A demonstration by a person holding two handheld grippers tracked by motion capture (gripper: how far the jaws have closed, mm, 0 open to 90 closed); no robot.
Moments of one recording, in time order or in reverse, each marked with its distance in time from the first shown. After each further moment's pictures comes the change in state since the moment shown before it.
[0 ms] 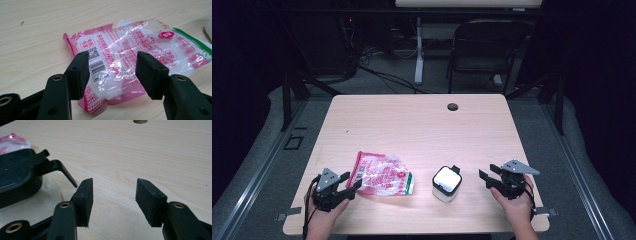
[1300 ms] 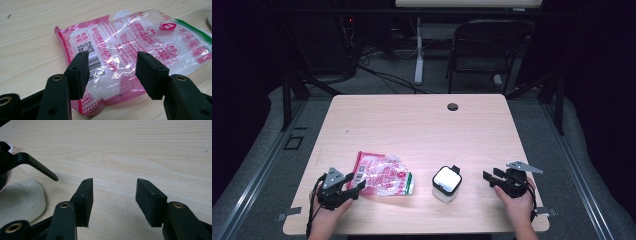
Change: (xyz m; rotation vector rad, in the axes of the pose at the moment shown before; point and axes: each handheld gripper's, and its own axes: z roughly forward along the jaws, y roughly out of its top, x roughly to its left) left arm -0.001 -0.002 0.014 0.045 -0.025 0.006; right arm -0.023 -0.018 0.014 0.055 0.005 0.175
